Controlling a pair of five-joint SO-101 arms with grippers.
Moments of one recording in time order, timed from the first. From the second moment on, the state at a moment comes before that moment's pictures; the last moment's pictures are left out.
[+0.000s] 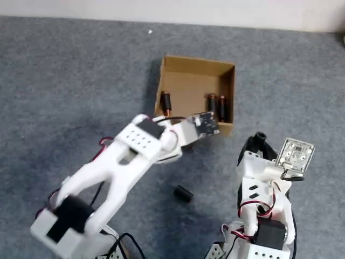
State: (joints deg) left arm 26.9 -4.4 29.5 55.3 -36.3; right arm 6.0 -99.1 77.1 53.7 -4.0
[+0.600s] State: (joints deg) left arm 29.1 22.1 8.7 55.2 -36.3; right arm 6.0 -99.1 77.1 53.7 -4.0
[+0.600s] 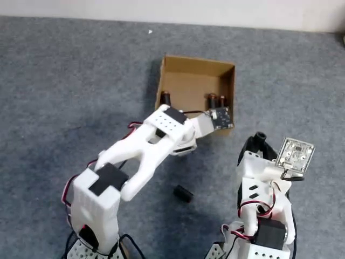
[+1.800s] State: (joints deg) left arm 31.4 -2.2 9.5 79.2 -25.7; right arm 6.0 -99.1 77.1 53.7 -4.0
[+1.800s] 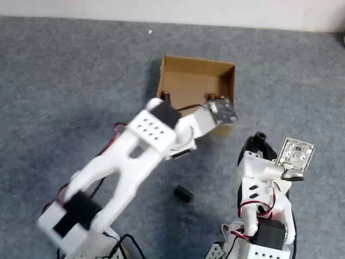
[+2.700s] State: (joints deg) left arm 23.1 -77.4 53.8 56.7 -4.3; right arm -11.8 -99.1 77.1 53.8 -4.0
